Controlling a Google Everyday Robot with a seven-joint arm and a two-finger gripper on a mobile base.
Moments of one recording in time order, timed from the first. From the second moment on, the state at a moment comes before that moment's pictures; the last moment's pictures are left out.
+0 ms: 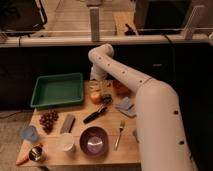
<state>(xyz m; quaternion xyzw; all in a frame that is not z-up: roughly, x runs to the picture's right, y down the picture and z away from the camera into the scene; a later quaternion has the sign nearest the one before) -0.042 -0.028 0.901 -0.25 -0.13 -0.28 0.92</state>
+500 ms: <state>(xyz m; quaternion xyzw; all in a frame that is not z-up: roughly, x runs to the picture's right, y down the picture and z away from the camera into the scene) -0.023 0.040 0.909 -0.30 -0.08 -0.14 0.94</state>
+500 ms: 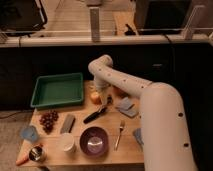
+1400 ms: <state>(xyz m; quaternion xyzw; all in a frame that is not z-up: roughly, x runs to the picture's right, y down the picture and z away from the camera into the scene) -0.048 0.041 0.932 -0.22 -0.17 -0.09 0.96</state>
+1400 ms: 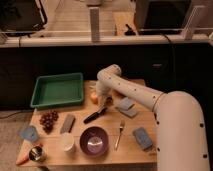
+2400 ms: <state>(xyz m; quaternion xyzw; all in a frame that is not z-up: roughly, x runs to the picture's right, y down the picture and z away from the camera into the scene) -0.070 0.046 0.962 -0.28 -0.21 -0.09 0.93</state>
